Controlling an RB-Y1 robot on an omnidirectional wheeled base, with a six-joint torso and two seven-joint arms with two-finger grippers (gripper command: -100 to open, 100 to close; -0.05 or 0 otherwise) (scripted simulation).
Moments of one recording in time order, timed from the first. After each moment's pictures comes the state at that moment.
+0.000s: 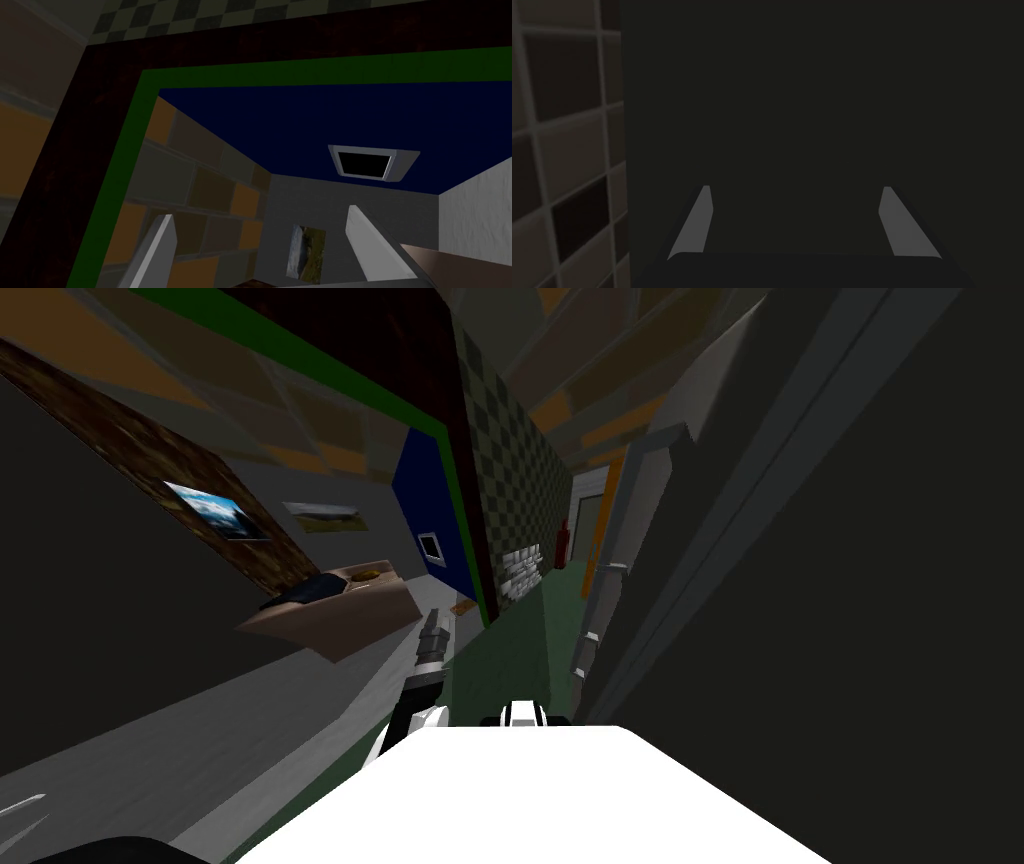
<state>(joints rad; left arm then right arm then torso) 0.55 -0.04 -0.04 -2.21 -0.01 -0.35 -0.09 1.50 -0.28 -1.00 -1.91 0.12 -0.42 0.29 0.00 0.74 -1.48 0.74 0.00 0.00</state>
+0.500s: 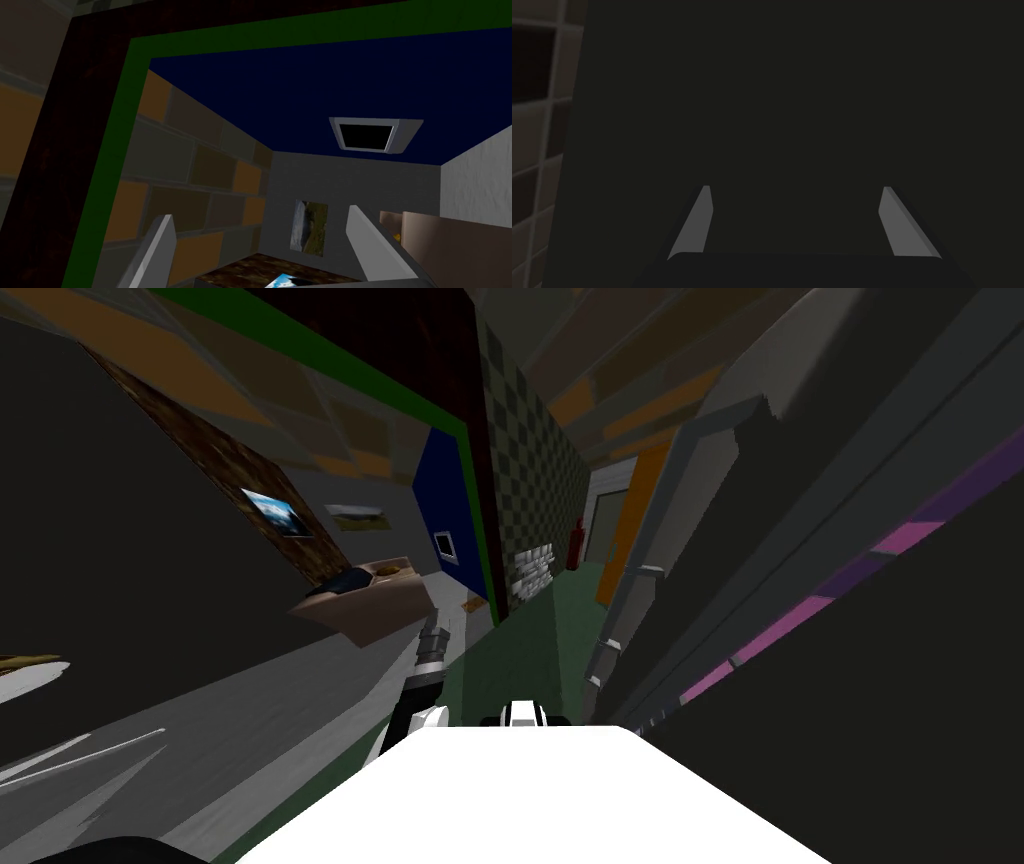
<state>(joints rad) 0.55 -0.04 -0.04 -2.21 -0.01 -0.35 -0.09 1.62 -0.32 -1.16 -1.84 0.11 -0.40 0.35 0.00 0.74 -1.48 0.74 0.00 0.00</state>
